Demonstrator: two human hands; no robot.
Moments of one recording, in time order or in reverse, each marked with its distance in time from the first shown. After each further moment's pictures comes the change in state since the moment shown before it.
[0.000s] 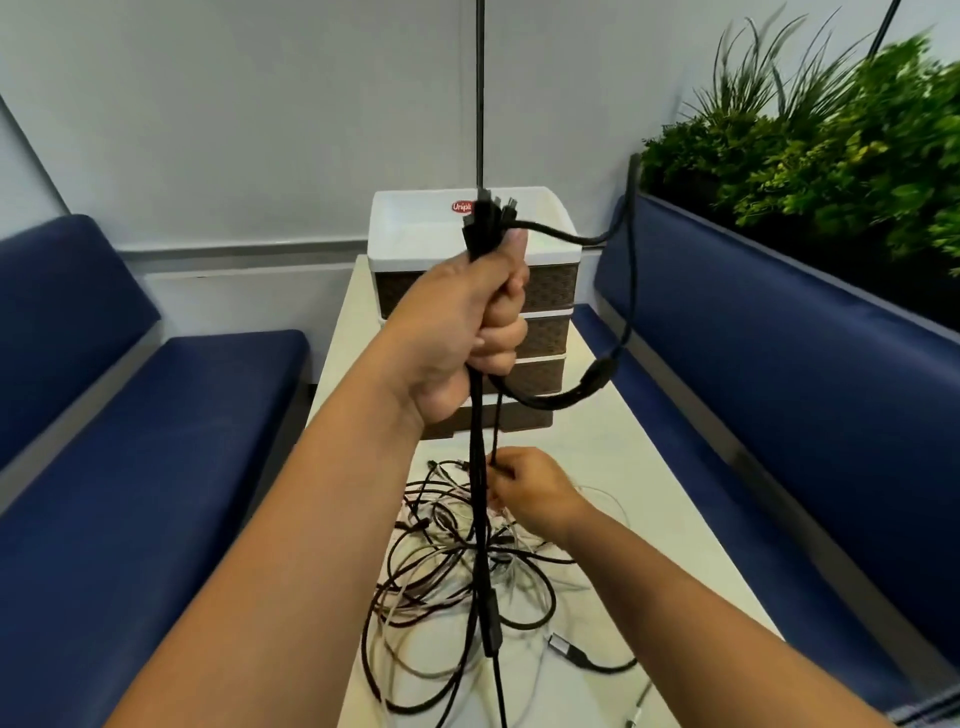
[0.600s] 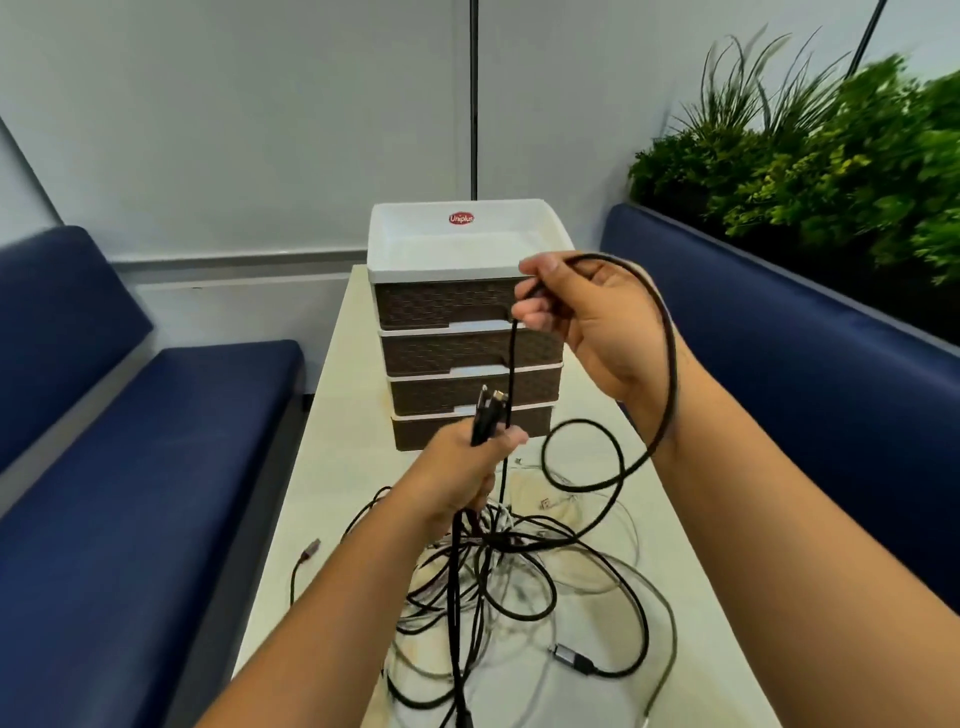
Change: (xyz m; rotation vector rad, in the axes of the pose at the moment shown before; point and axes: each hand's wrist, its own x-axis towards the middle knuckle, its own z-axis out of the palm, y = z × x) left_hand -0.015 -0.119 -0.041 0.300 0.193 -0.345; right_hand -0.012 -0.130 -0.109 0.727 0.106 -0.413
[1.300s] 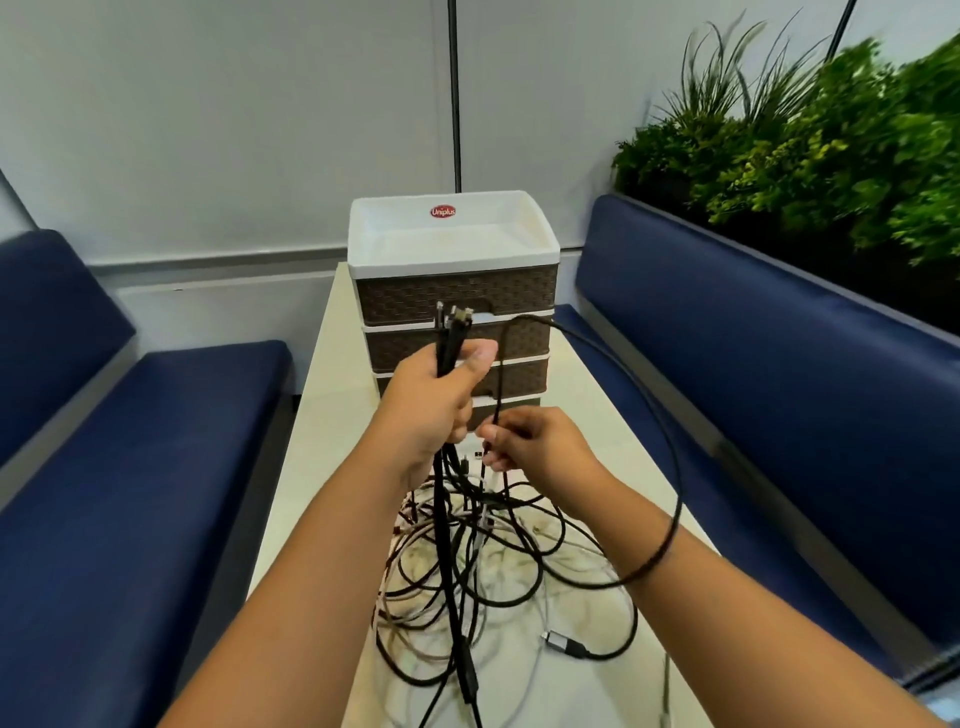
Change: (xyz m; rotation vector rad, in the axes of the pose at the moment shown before) left_hand -0.007 0.049 -0.004 -0.106 0.104 0.283; right_hand -0.049 0.121 -0.015 -0.468 0.030 0.298
